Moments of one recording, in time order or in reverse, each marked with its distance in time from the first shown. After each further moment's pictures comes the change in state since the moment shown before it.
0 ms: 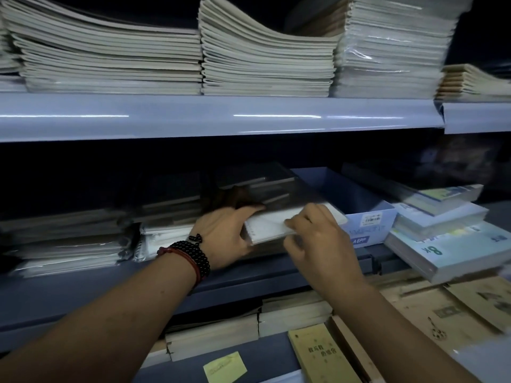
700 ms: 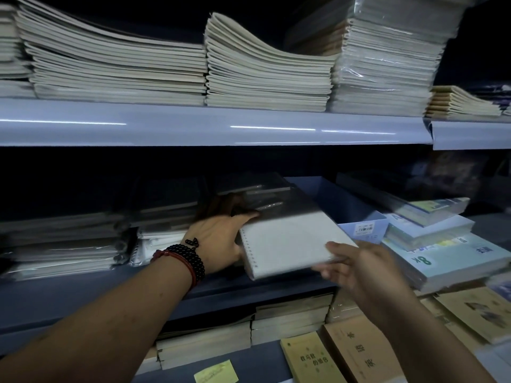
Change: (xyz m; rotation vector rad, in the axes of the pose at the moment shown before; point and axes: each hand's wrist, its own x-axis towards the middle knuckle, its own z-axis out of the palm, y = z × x) left_hand 0.005 -0.010 0.003 0.005 -0.009 0.009; right_hand -0.021 0.021 -0.054 1.382 -0.035 1.087
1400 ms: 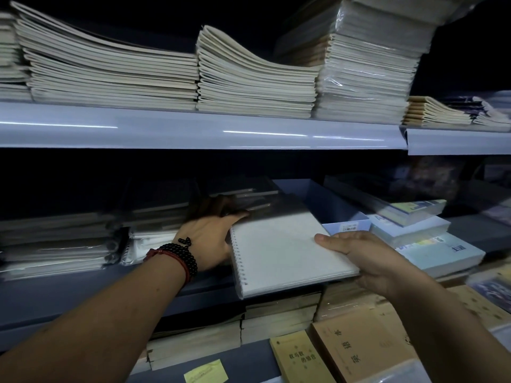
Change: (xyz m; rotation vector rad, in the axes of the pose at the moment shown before) left_hand -0.004 0.006 -0.005 -0.013 -0.005 -0.031; right_hand 0.016 -0.034 -0.023 -0.390 -0.132 0.104
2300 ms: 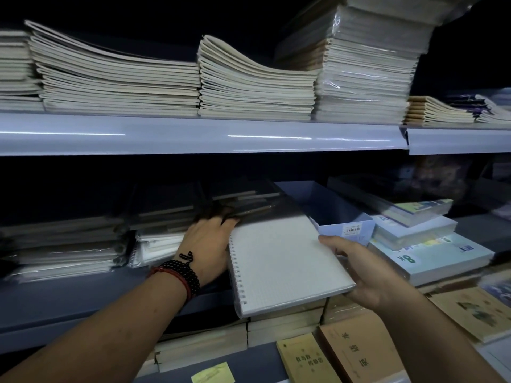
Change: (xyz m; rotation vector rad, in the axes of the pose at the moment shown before) left_hand -0.020 0.010 0.004 0.103 0.131 -0.027; right_hand 0.002 0.021 0.013 0.359 0.056 0.030
